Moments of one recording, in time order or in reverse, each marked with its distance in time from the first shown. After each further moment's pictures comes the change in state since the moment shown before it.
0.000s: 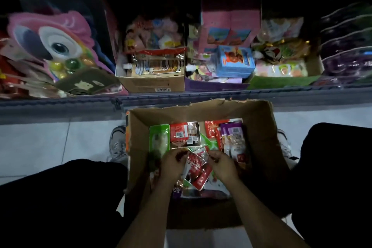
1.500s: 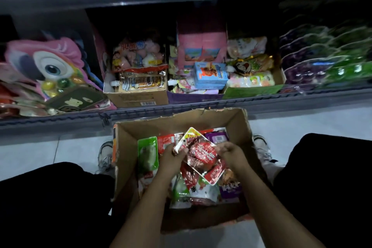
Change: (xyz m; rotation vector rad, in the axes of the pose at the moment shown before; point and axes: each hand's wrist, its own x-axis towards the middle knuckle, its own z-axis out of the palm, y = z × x) left_hand -0.015 0.070 0.001 -0.221 -0.049 -0.083; right_hand -0.015 -0.018 -0.089 0.357 0.085 0.024
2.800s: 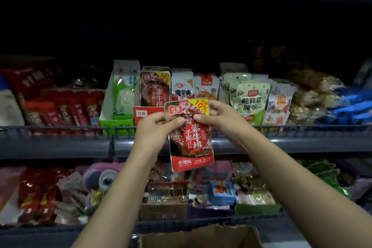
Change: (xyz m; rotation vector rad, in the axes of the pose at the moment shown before) left_hand -0.184 0.317 -0.206 -0.433 0.181 0.876; right_hand -0.177 -0.403 -0.017 0.003 -0.250 -0.860
